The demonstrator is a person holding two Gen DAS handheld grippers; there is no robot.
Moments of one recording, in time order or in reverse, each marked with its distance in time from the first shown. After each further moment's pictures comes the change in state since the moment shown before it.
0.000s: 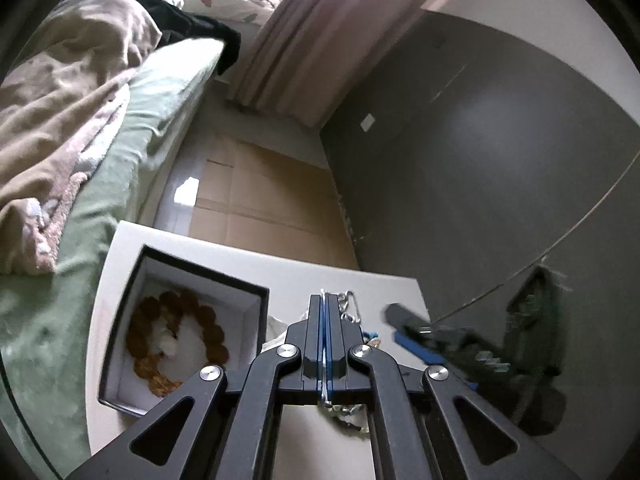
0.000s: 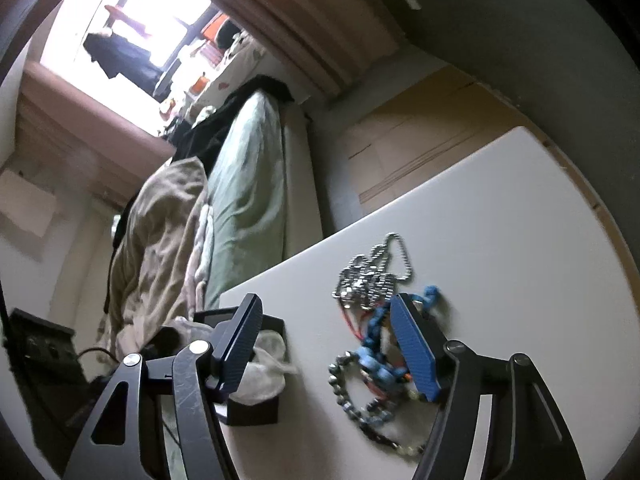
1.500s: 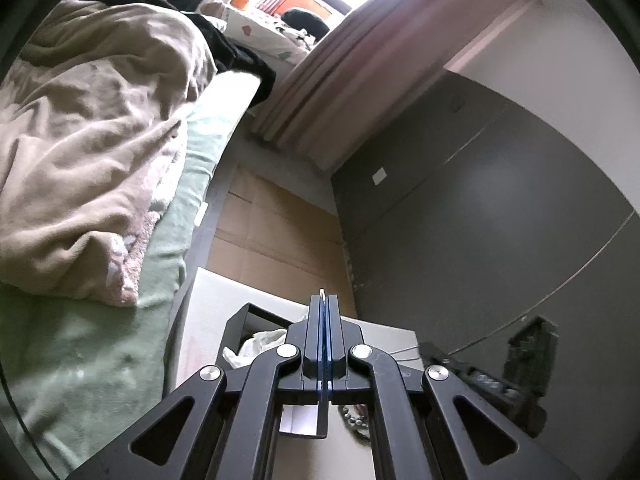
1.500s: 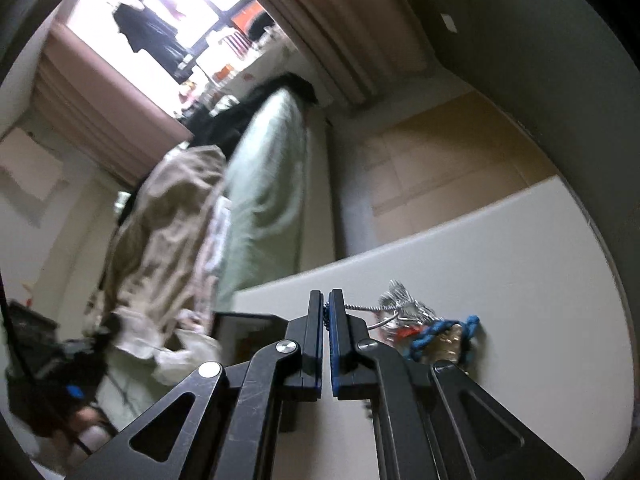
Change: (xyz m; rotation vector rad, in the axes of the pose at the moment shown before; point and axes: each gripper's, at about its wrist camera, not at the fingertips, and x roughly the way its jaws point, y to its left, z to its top) left arm -0.083 0.065 0.032 -0.123 -0.143 -0.030; right arm -0.043 0.044 0.011 -0.112 -0.073 0.052
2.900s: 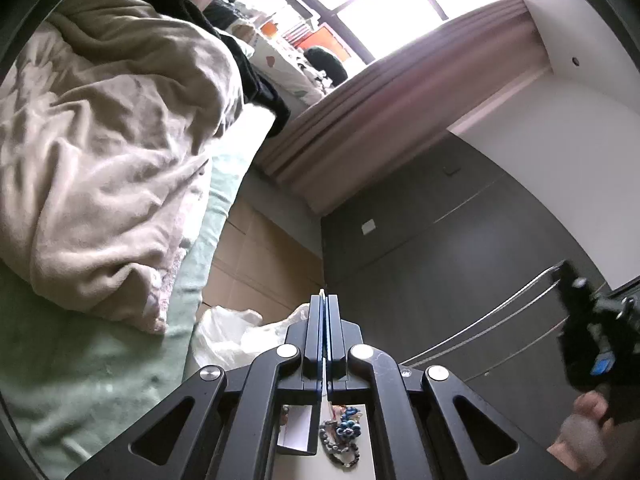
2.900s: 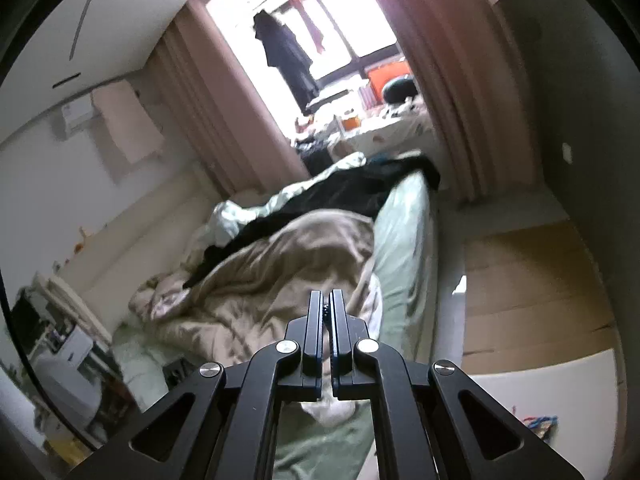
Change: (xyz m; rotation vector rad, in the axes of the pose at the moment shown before) left arm -0.059 0.039 0.031 -0.147 -0.137 -0.079; right arm -0.061 0.233 0.037 -0.325 -0.122 0.193
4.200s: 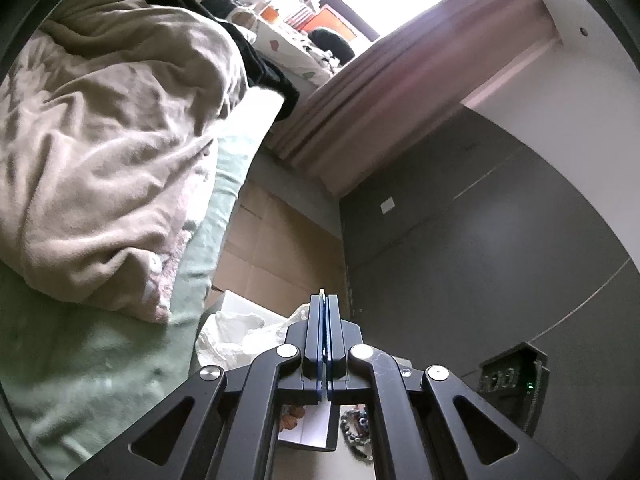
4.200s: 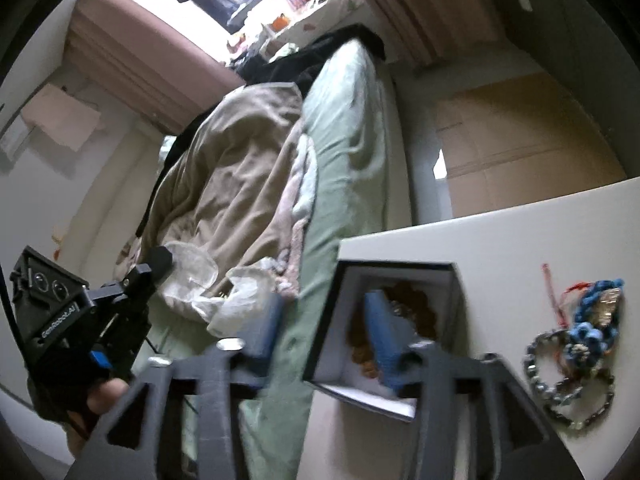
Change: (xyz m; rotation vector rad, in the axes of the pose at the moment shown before) left arm 0.030 -0.005 -0.016 0.057 0.070 0.081; right arm 0.088 -0.126 -0.133 0.274 0.259 -0.053
